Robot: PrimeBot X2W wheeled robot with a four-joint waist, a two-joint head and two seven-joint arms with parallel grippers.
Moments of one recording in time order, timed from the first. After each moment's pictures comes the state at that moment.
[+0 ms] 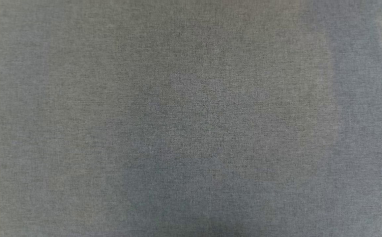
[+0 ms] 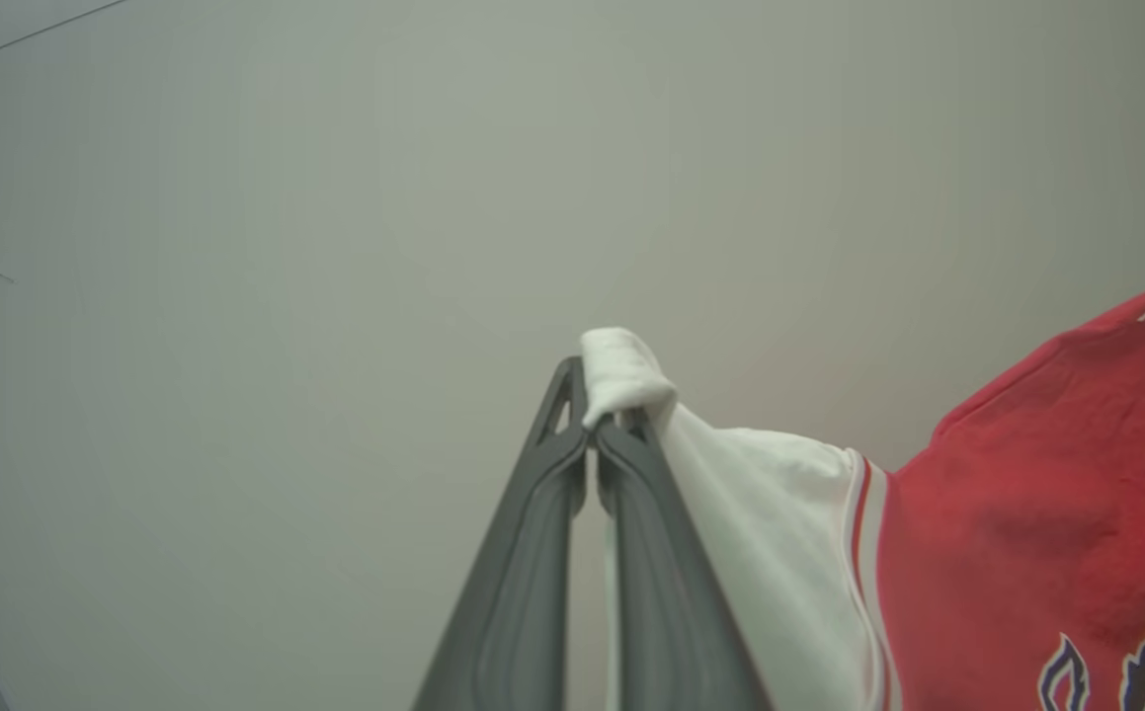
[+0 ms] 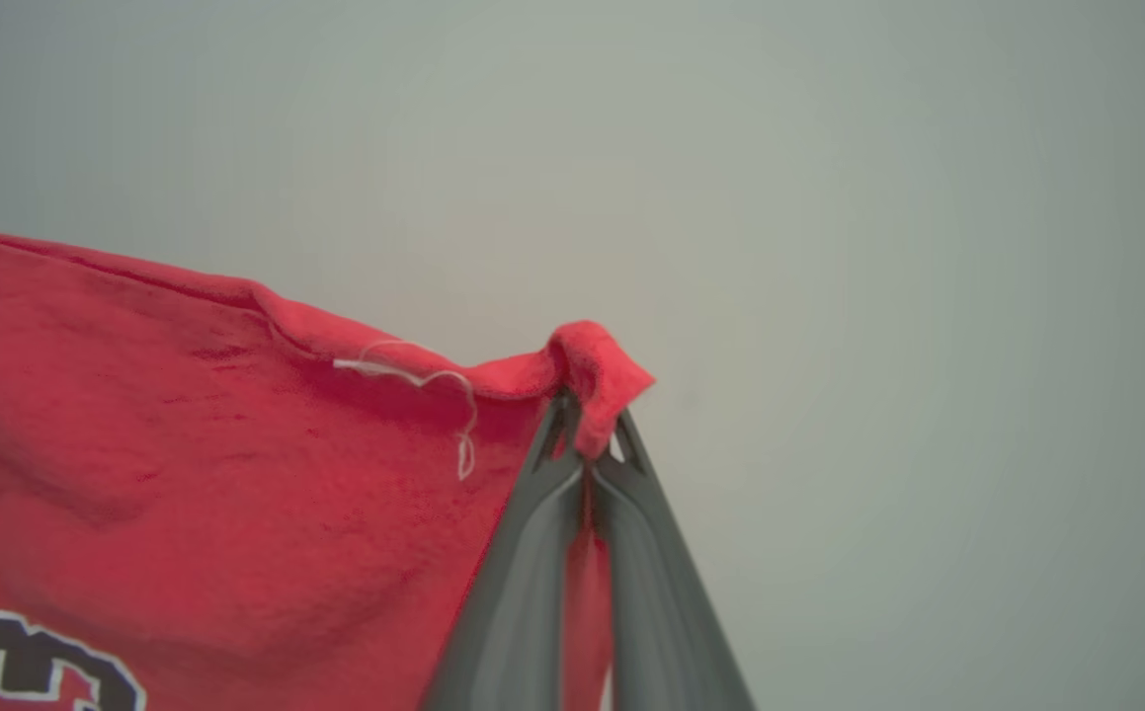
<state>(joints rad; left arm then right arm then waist) -1.89 0.42 -0.52 0.50 -0.42 -0.13 0.00 -1.78 -0.53 0.39 0.66 0.48 0.13 0.13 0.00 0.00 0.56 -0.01</state>
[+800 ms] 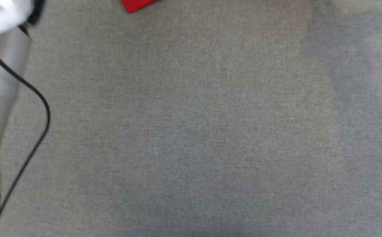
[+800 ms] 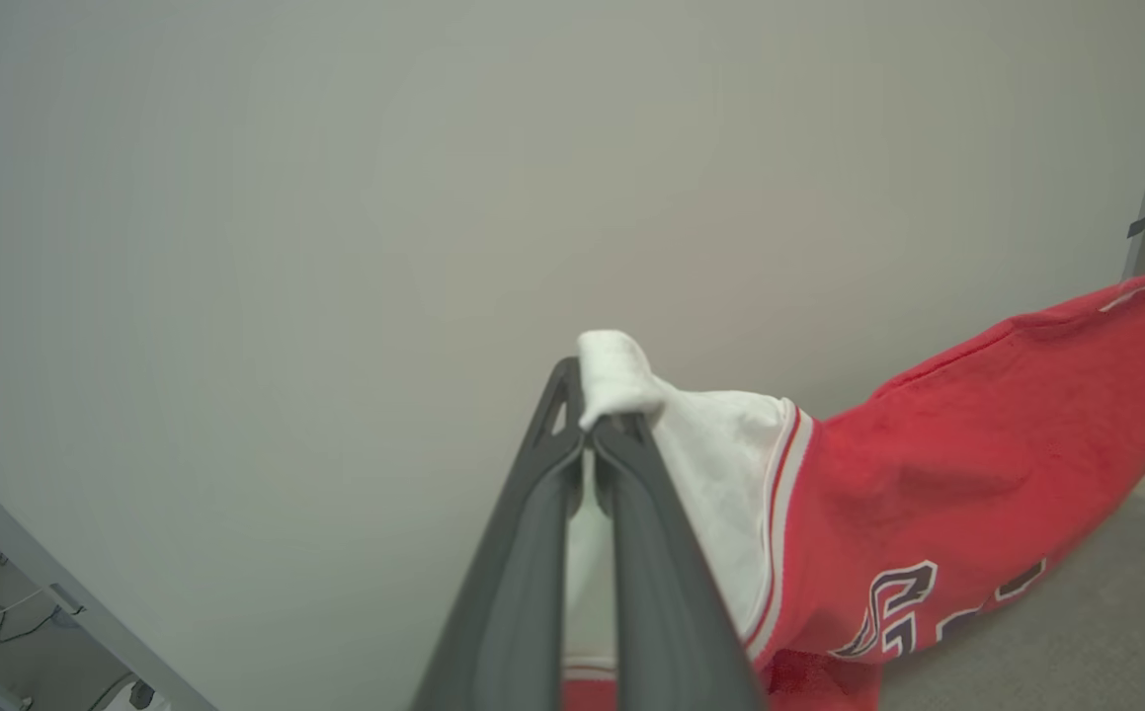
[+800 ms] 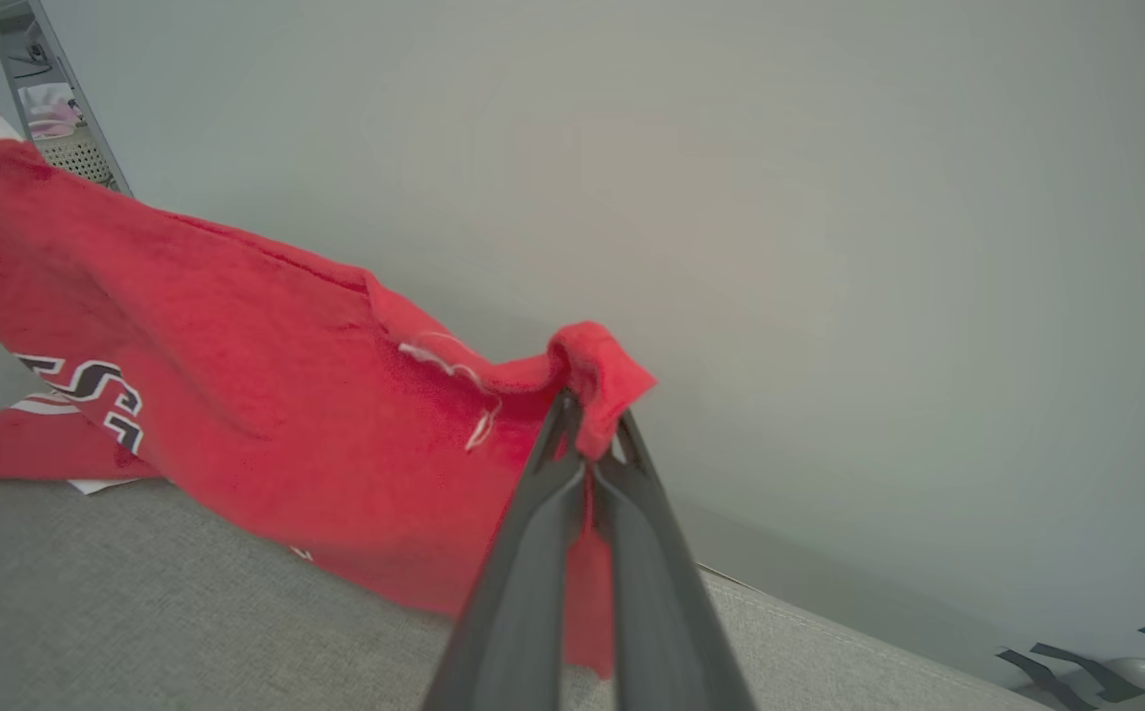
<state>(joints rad) -1.34 0.48 -0.62 0.51 -0.56 -0.10 -0.15 -1.38 -0.55 0.78 0.74 0.79 0.13 -0.05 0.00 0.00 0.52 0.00</state>
